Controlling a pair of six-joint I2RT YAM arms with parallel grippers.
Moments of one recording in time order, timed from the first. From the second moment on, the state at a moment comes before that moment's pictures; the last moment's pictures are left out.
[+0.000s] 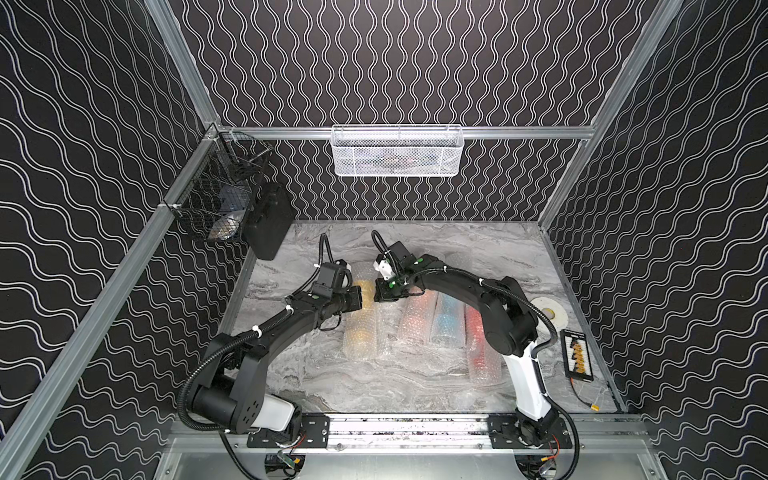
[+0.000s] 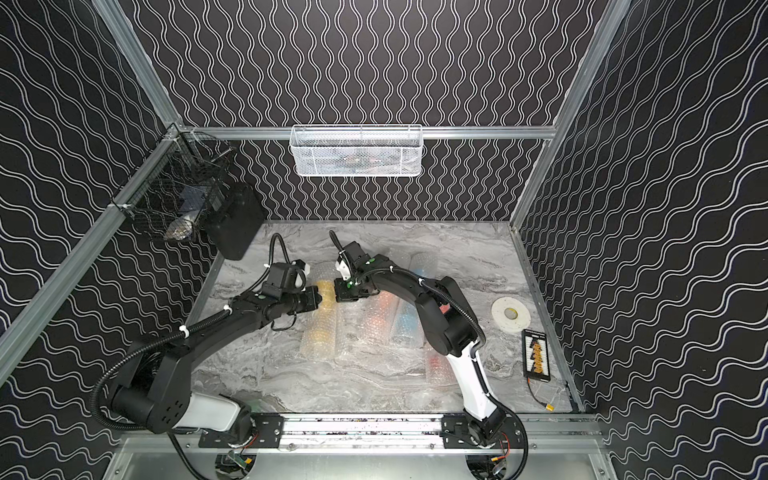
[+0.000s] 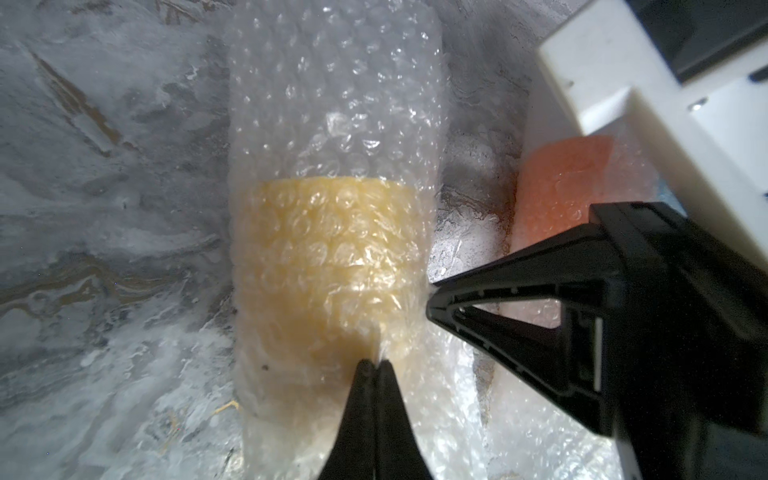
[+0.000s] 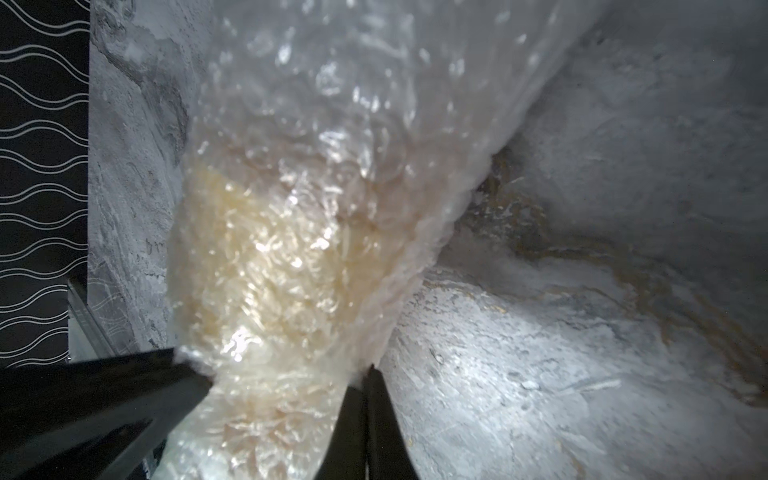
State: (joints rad) left arm -0.28 1.43 0.82 -0.24 0.18 -0.48; right arm 0.72 2.19 1.73 -0.61 -0.34 0.44
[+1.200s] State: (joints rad) left arm -0.23 1.41 0.80 -0.27 0.12 -0.46; right arm 0.69 2.17 1.70 -0.60 -0.30 0.45
